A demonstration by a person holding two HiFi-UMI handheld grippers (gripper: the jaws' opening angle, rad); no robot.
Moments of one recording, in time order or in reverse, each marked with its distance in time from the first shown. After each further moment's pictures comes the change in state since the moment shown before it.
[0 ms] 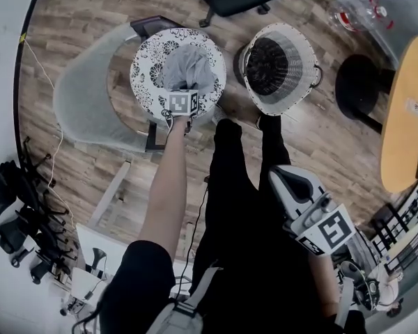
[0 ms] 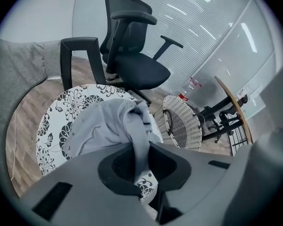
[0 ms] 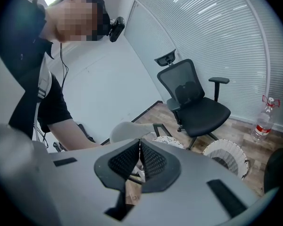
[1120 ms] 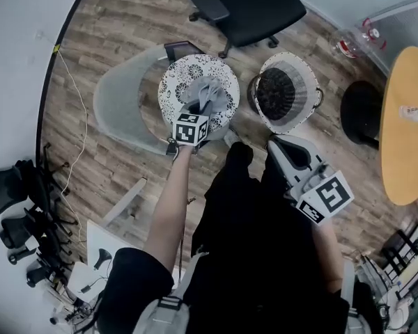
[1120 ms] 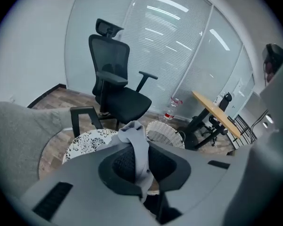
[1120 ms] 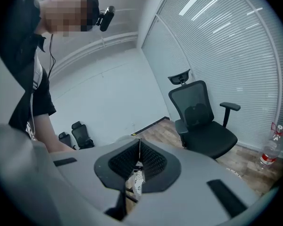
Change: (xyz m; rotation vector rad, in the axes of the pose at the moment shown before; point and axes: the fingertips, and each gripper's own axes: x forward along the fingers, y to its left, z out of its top) left arm -0.176 -0.074 0.057 0.178 -0.266 -0.026; right arm -0.010 0.026 0.059 -0.188 -0.169 0.054
